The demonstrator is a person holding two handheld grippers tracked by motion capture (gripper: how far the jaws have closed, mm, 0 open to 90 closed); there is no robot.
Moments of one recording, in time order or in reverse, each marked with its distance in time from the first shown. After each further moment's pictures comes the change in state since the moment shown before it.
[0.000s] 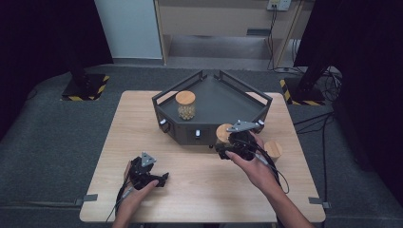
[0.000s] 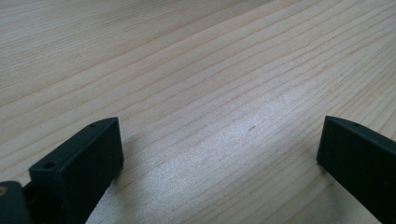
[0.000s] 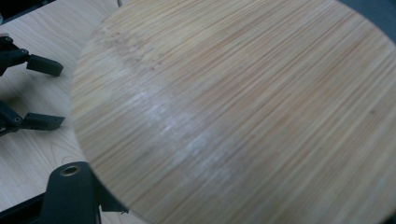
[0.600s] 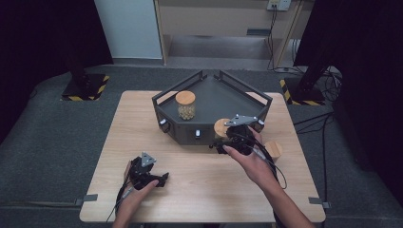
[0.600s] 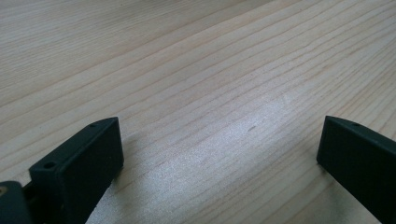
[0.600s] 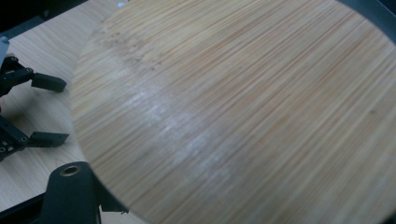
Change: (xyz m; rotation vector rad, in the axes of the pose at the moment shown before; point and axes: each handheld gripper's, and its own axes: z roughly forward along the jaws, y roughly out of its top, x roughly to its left) left arm 0.000 0.000 0.000 0.000 0.001 0.000; right arm 0.000 0.016 -0.002 -0.014 -0.003 0.016
